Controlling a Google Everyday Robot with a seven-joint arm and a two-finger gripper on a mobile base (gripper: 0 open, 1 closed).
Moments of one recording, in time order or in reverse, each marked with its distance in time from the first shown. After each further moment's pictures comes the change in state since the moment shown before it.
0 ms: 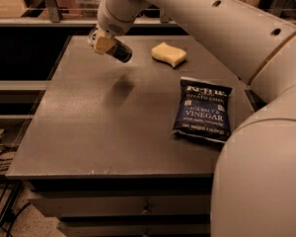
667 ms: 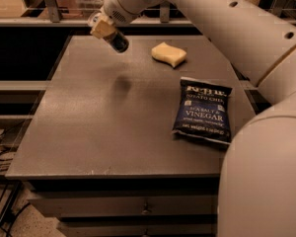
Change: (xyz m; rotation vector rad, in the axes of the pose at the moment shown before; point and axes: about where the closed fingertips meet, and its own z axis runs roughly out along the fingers) arm -0.007 -0.041 -0.015 0.098 -0.159 0.182
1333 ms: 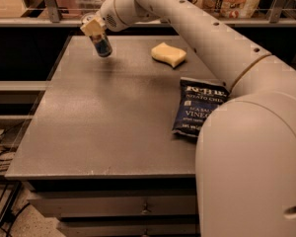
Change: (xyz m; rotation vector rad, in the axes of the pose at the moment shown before) arm -0.011 -0.020 0.060 -0.031 -0.215 0.303
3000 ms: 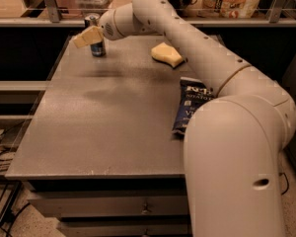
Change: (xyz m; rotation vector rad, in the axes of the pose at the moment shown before) arm 0.026 -0.010 0.039 -0.038 -0.066 0.191
